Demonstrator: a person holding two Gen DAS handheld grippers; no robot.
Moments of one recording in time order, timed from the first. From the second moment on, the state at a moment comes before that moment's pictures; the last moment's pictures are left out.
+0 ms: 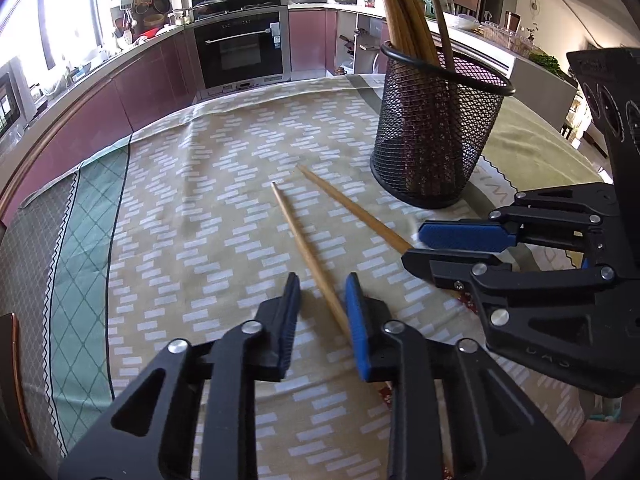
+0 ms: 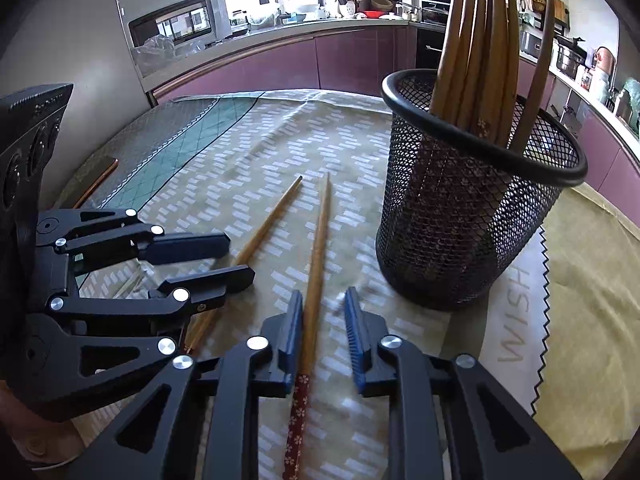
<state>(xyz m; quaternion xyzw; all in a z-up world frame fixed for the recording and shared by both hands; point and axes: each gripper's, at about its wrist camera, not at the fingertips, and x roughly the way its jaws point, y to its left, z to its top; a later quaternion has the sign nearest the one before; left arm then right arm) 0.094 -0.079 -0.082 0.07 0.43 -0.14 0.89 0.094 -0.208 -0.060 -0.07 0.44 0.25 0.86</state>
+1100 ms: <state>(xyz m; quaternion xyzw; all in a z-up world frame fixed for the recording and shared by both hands) 0.079 -0.062 -0.050 0.01 0.41 -0.16 0.90 0.070 -0.248 -0.030 0.05 0.40 0.33 0.86</state>
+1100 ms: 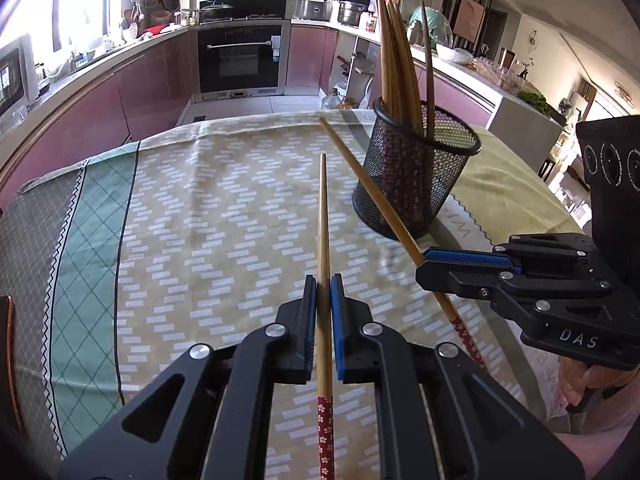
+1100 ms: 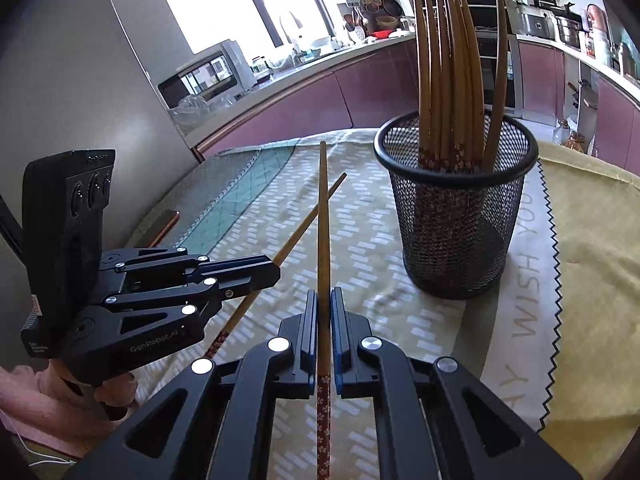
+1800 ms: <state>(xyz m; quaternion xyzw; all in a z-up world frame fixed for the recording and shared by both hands) 0.071 -0.058 -0.010 -0.04 0.36 -0.21 0.91 0.057 -0.284 0.005 0.07 0.33 0.32 0.88</state>
